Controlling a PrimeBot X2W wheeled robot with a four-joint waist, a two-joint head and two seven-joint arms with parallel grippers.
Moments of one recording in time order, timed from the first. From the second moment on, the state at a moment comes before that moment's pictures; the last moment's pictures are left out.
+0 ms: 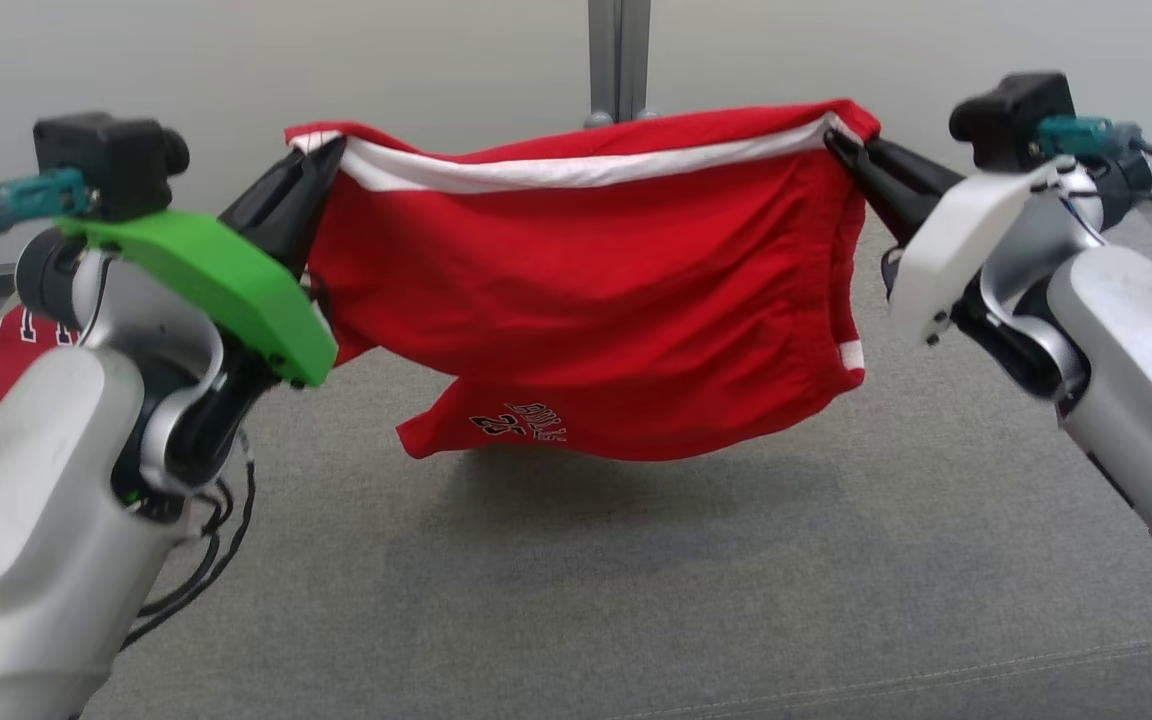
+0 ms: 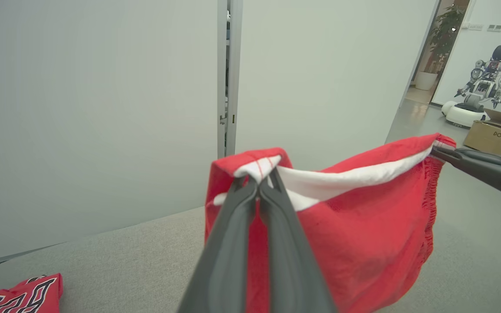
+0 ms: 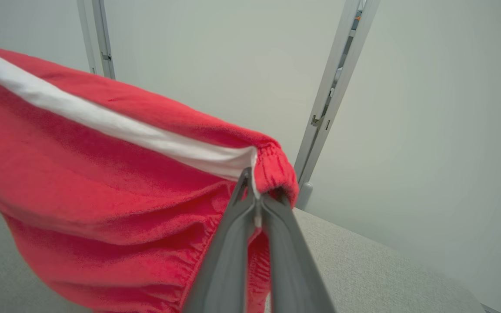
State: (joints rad) left arm -0.66 0.52 -0.57 -0.01 -0.91 0.11 0.22; right arm -0.84 -0.53 0.72 0.34 0.72 0.13 0.07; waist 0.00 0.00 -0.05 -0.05
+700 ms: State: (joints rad) left arm -1.28 0.26 -0.58 0.63 -0.75 -0.03 -0.09; right arm -1.42 -0.32 0.62 1.00 0.47 0.13 -0.23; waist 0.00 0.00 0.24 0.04
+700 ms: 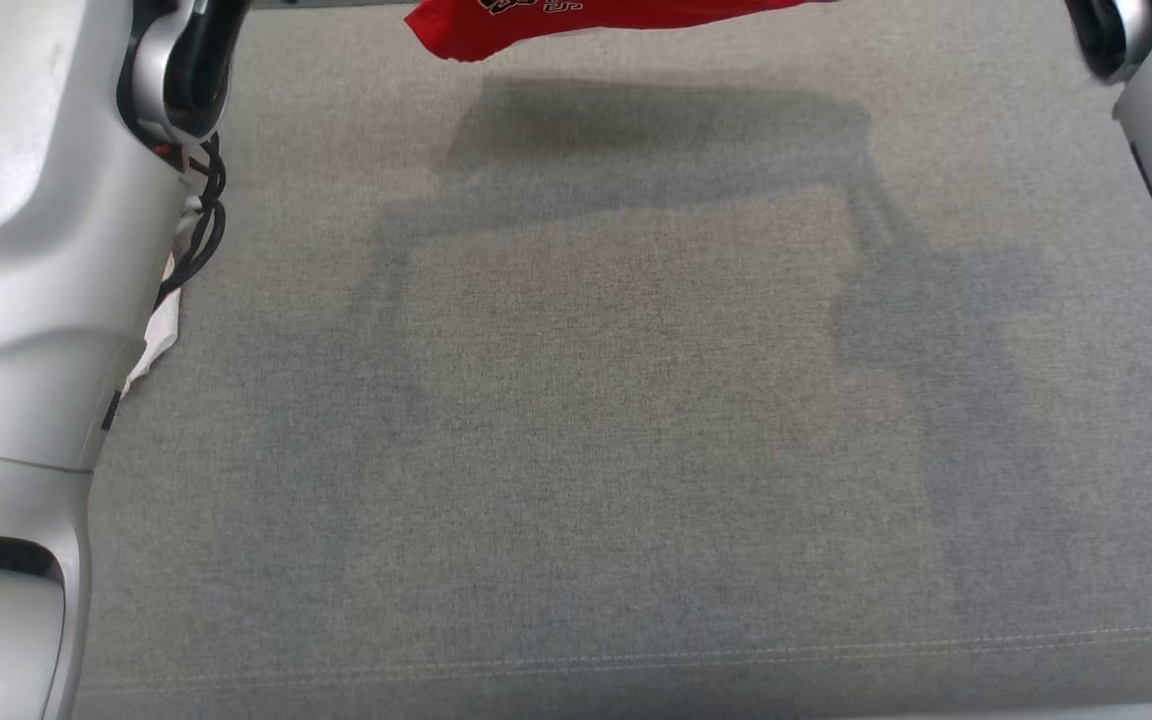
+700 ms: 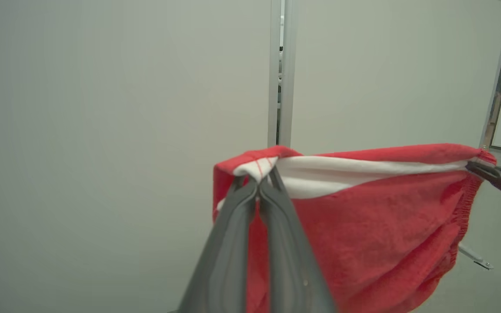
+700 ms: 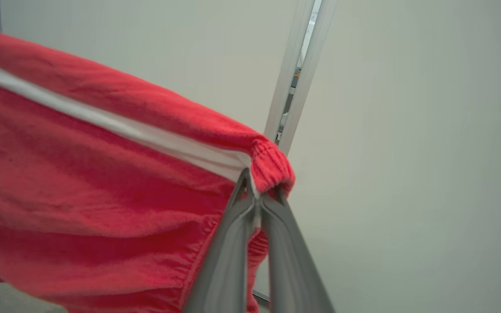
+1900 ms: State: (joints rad) left arm 0.10 0.54 -0.68 -0.22 -0.82 0.32 -0.25; right arm -0.18 -0.51 0.57 0.23 0.52 0.13 -0.21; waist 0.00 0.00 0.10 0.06
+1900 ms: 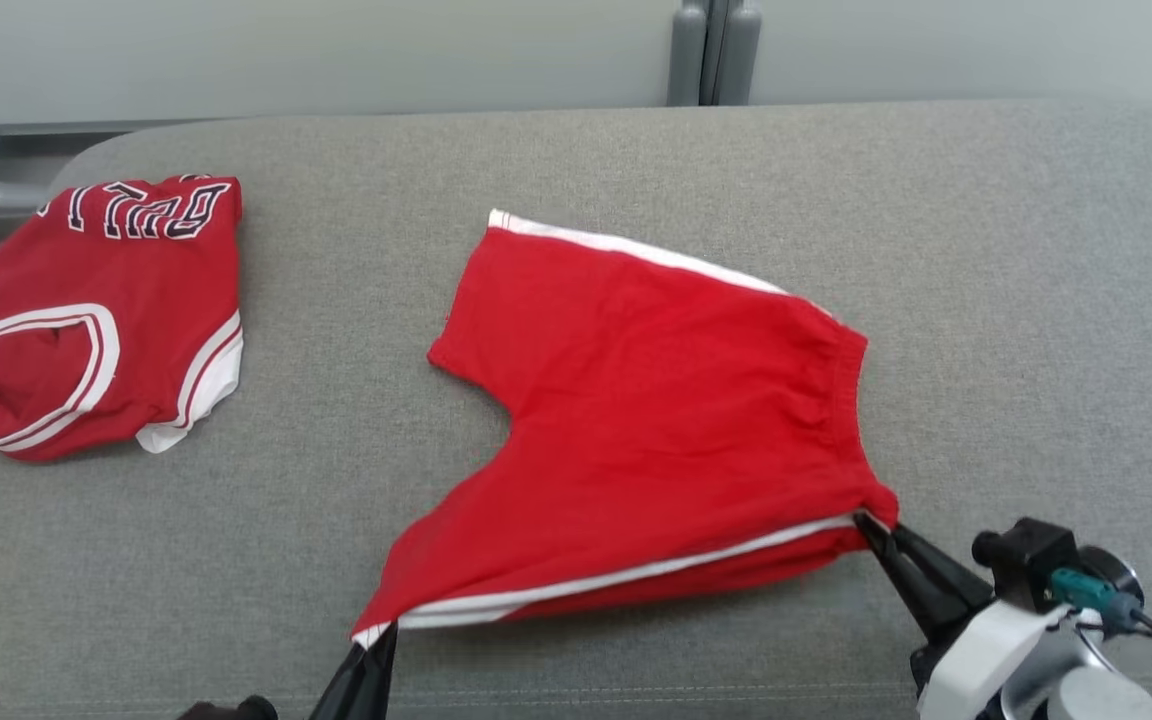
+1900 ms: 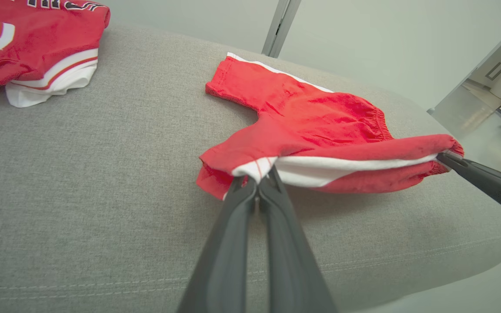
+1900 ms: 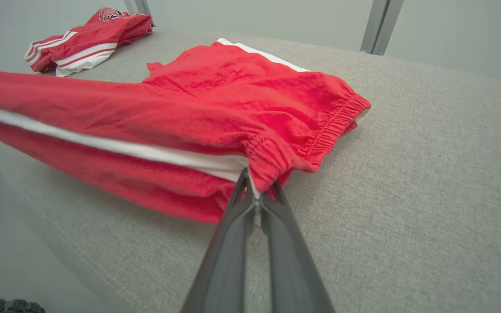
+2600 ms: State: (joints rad) left arm -0.06 0.57 -0.68 -0.13 -0.83 0.23 -0.14; right arm 0.02 -0.41 0.41 -0.01 0.51 0.13 0.00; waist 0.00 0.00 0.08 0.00
